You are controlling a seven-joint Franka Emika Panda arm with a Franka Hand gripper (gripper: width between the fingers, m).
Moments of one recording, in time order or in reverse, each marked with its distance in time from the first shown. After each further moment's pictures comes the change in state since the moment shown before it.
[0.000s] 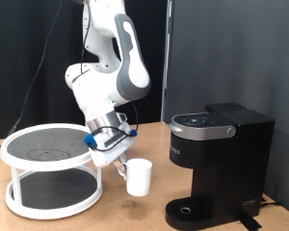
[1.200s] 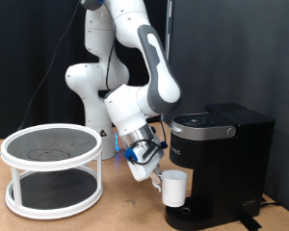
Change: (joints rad) arm 0.069 0.185 0.180 0.152 0.347 0.102 -0.198
